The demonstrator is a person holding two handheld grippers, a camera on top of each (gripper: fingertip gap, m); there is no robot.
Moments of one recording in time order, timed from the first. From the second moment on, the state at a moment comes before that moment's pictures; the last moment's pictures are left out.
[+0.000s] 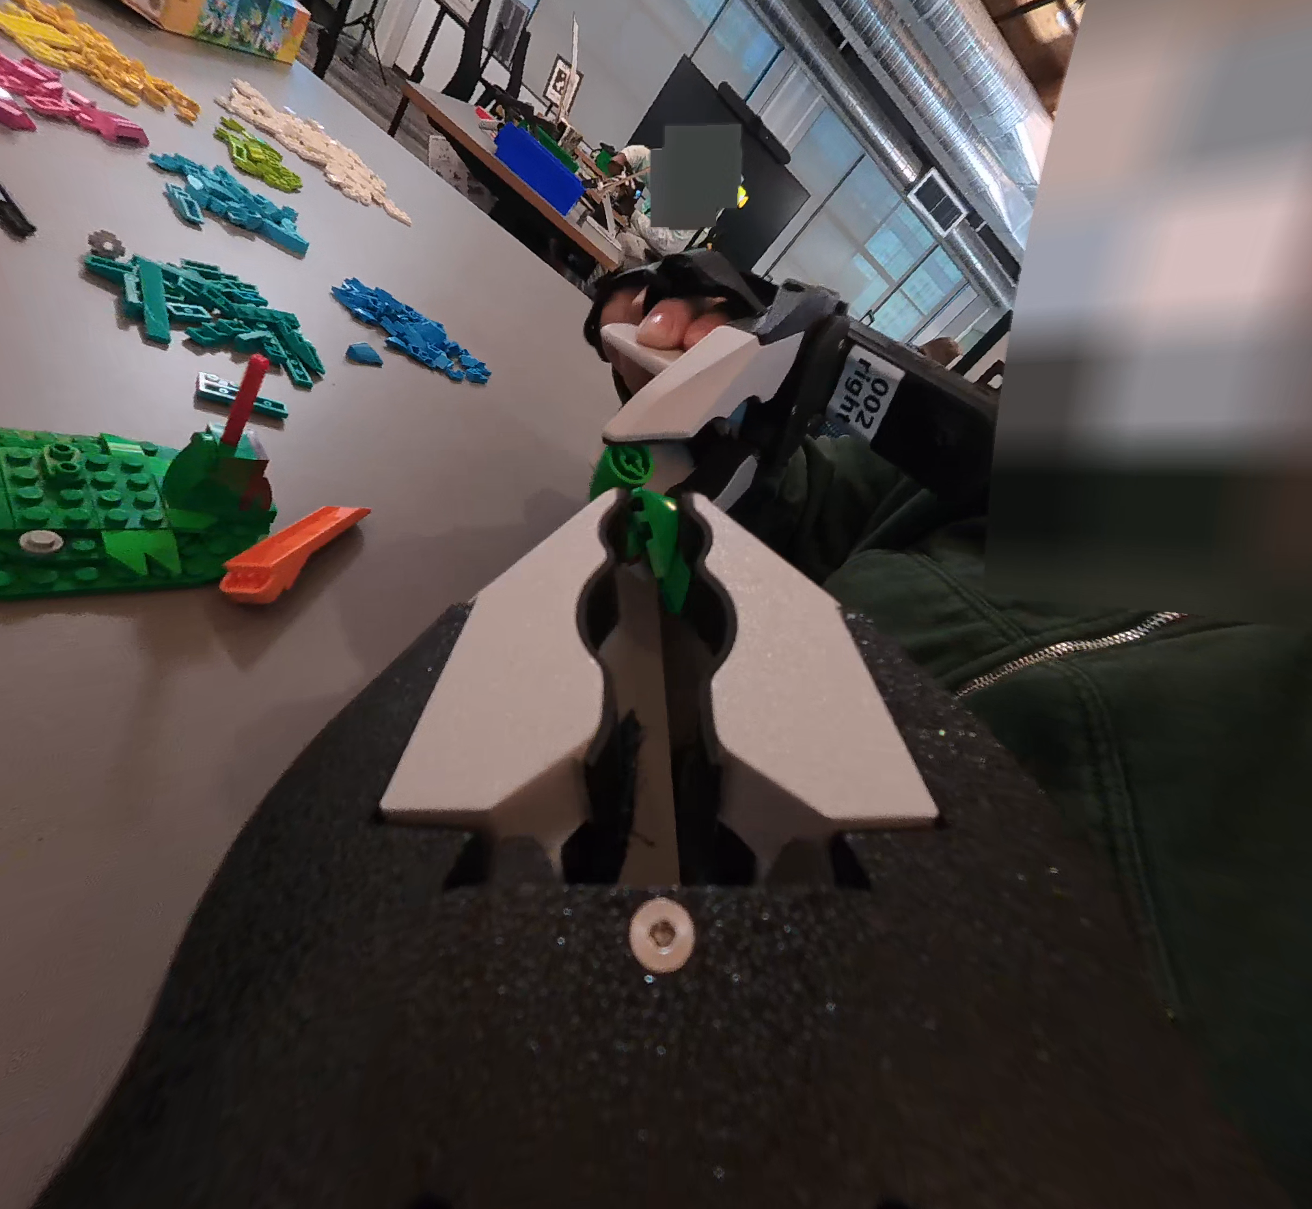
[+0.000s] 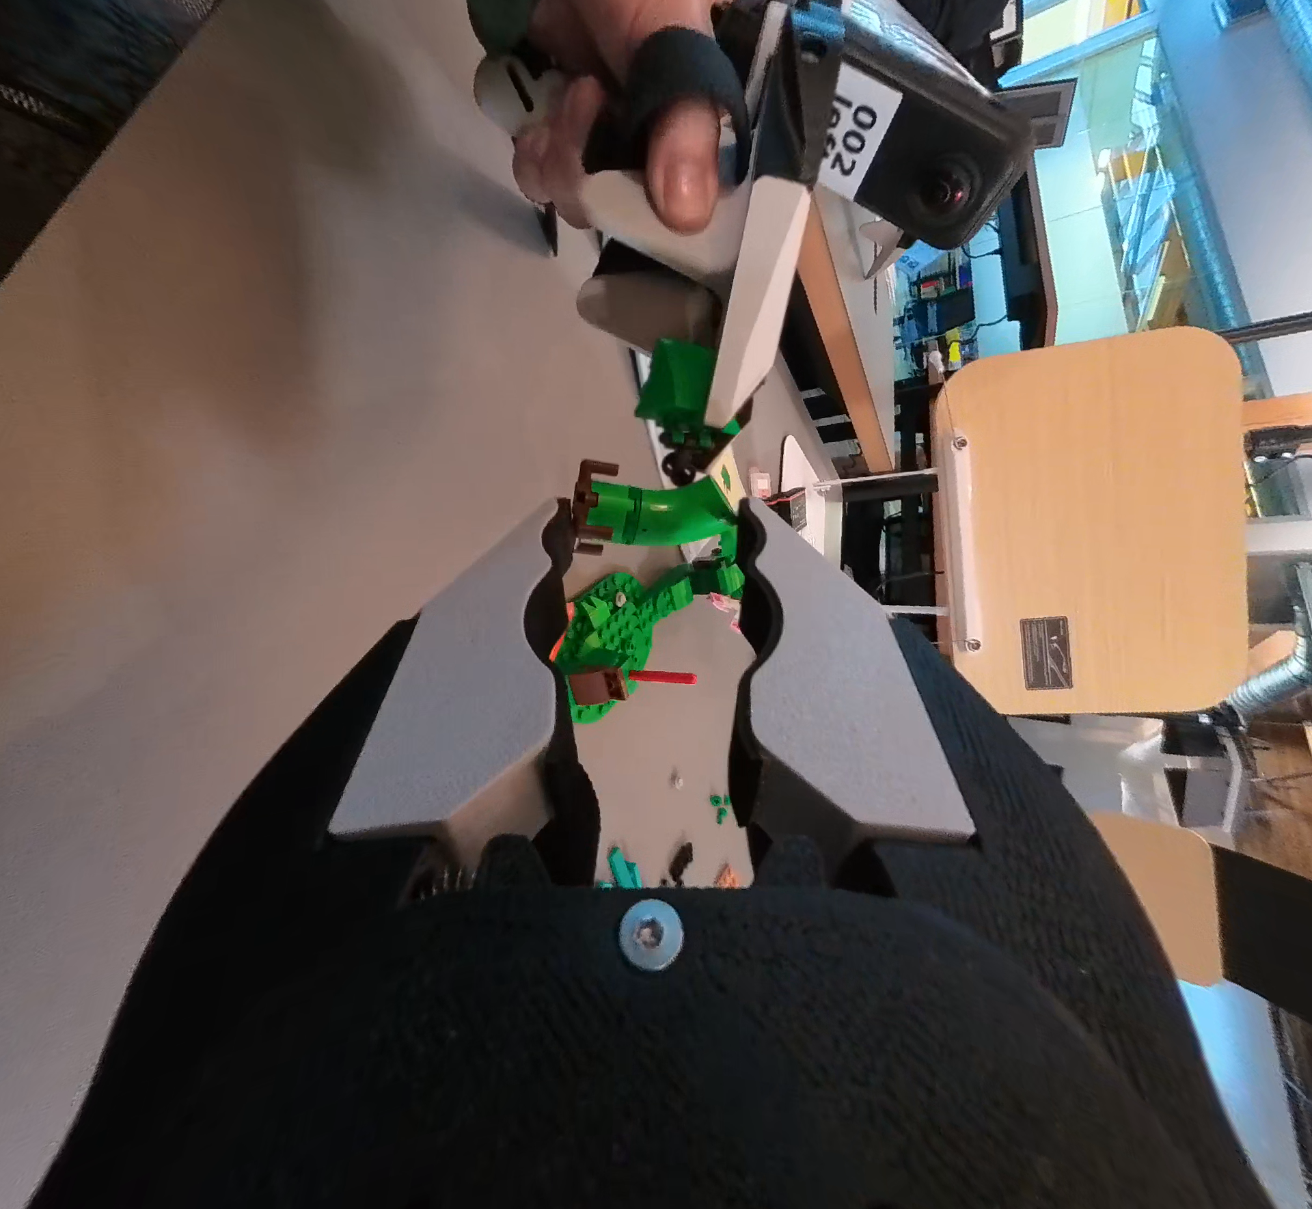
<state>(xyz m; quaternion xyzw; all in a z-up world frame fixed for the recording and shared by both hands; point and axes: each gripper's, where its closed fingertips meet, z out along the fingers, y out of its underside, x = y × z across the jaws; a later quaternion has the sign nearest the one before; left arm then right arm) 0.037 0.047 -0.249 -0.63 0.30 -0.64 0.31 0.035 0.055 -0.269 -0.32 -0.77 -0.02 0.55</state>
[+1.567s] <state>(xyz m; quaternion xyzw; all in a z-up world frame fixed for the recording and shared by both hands) 0.022 0.065 -0.226 -0.60 0.26 -0.64 0.41 0.035 0.073 -0.299 -0.53 -0.68 0.22 0.45</state>
